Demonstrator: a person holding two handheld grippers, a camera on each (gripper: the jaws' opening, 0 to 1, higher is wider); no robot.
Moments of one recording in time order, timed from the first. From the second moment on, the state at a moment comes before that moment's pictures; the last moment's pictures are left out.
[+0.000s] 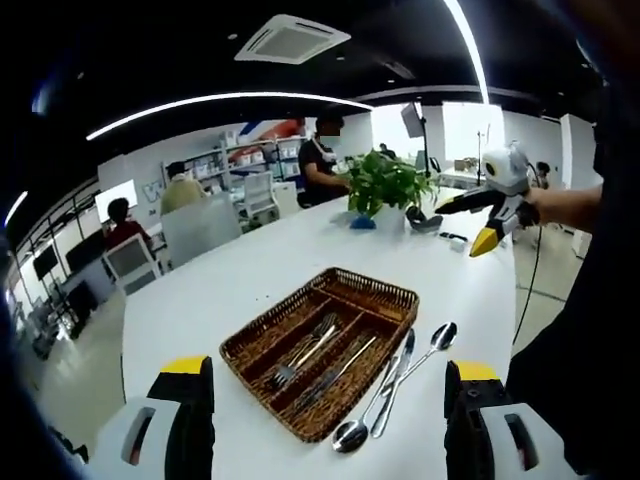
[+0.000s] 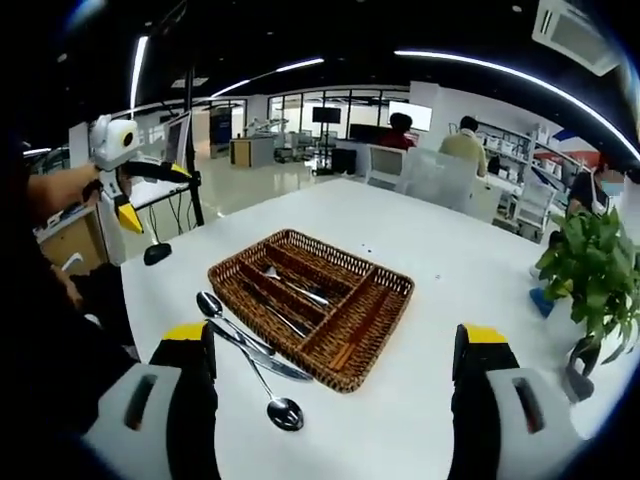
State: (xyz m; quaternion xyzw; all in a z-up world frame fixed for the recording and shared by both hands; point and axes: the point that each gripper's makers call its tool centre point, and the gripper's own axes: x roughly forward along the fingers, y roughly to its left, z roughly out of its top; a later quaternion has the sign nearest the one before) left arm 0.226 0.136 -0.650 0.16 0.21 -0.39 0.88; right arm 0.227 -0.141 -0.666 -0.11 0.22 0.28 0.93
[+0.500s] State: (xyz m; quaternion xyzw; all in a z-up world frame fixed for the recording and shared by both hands) left arm 0.225 0.086 -0.659 0.18 0.23 -0.45 0.84; right arm 0.220 -0.157 -0.661 -0.11 0.22 0.27 0.93
